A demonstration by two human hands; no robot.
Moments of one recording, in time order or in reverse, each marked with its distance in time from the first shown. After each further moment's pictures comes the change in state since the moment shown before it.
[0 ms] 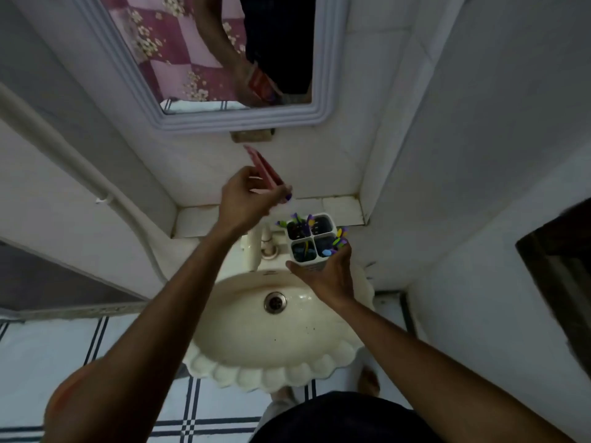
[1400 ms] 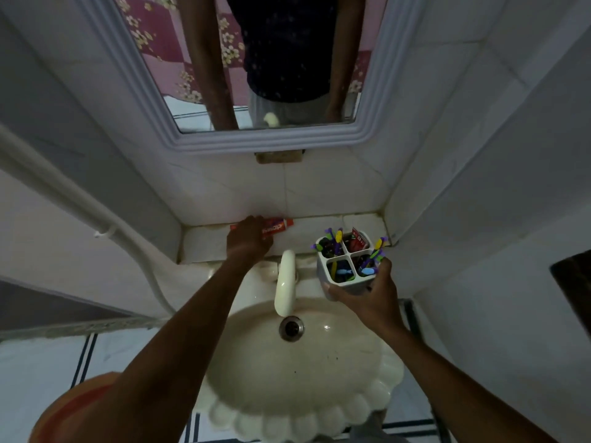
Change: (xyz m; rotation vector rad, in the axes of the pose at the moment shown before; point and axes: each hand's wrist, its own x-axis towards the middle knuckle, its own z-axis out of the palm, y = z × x) left_hand 0.112 -0.175 -0.007 0.813 -0.154 0.089; right_hand 0.021 -0.025 -0.018 0.079 0.046 -0.014
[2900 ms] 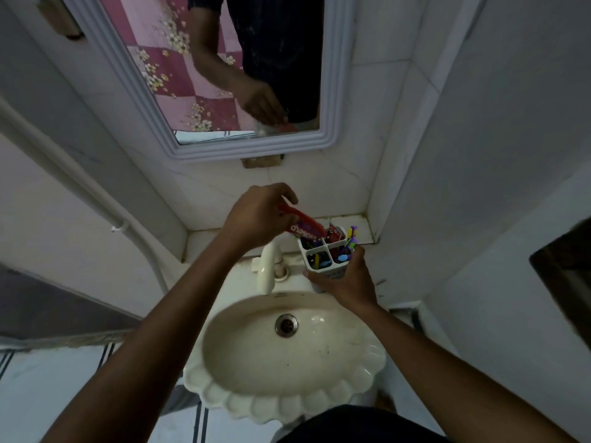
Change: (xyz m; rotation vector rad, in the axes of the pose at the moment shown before) left_hand -0.096 0.144 -0.151 -0.164 0.073 0.332; right_hand 0.000 -0.006 -0.011 -0.087 -0.079 -0.019
